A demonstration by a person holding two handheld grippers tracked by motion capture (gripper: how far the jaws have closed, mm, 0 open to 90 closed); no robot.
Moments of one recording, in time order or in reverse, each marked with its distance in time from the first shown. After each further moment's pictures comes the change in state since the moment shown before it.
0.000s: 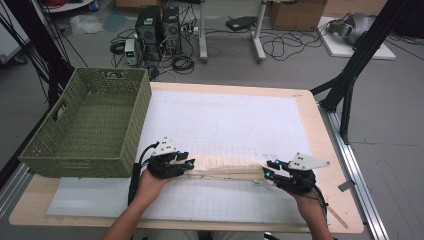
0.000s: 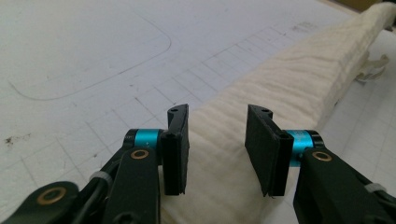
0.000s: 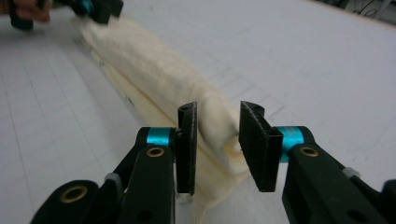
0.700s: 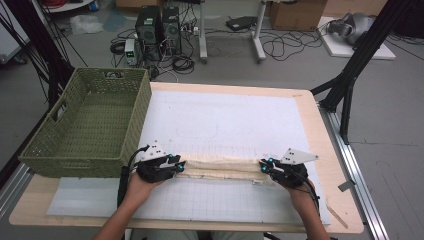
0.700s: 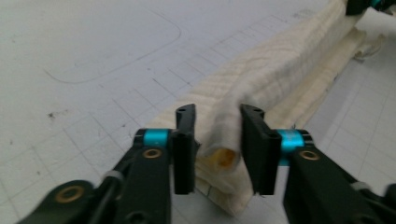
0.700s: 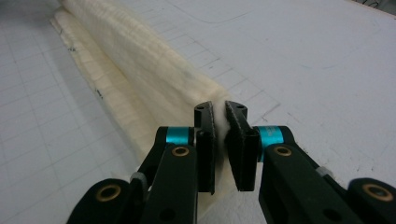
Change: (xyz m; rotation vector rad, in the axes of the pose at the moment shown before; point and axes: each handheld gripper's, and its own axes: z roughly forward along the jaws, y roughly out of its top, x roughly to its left) left arm 0.011 -0.005 -0.029 -0.042 0.008 0.003; right arm -0.012 -0.008 0.029 0.070 0.001 -0.044
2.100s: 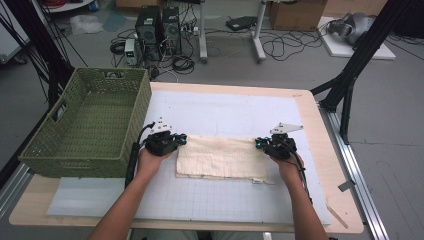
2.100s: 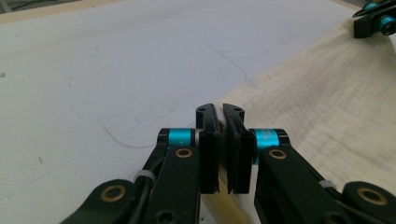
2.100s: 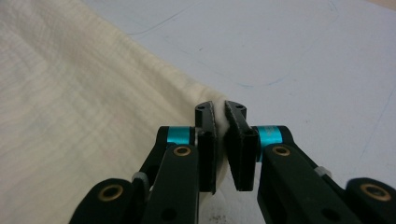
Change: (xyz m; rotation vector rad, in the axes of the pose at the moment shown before) left arm 0.042 0.031 0.045 -0.004 0.074 -0.009; right arm -0.052 0.036 0.053 0.097 -0.092 0.121
